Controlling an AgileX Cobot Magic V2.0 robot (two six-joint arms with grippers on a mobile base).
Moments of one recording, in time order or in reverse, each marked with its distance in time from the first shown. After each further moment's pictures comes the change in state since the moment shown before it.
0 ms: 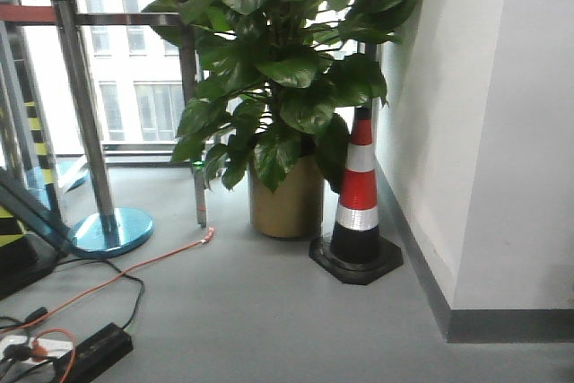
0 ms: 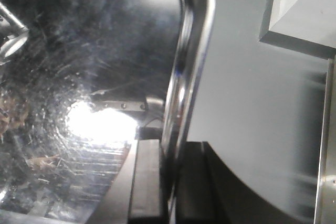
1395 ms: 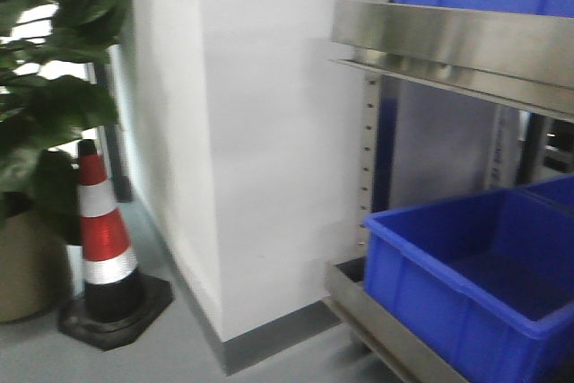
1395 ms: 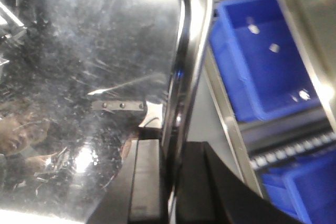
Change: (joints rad) left arm 0.000 0.000 0.000 -0.008 0.002 0.000; right arm 0.000 0.000 0.000 -0.004 0.000 0.000
